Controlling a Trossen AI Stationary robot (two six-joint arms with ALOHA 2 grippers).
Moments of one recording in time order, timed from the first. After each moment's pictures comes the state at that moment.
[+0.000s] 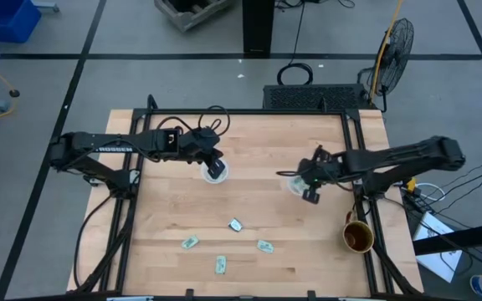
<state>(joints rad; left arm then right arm) 0.12 1.37 1.15 -0.59 -0.19 -0.45 0.08 1.14 0.83 -0.86 0.24 0.36</state>
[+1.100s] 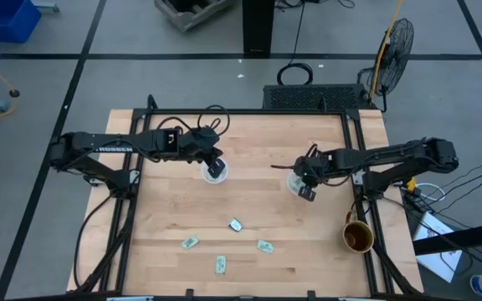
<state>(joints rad) 0.12 1.37 1.15 -0.59 -0.22 -0.45 -0.06 1.25 0.70 -0.73 0.13 0.33</state>
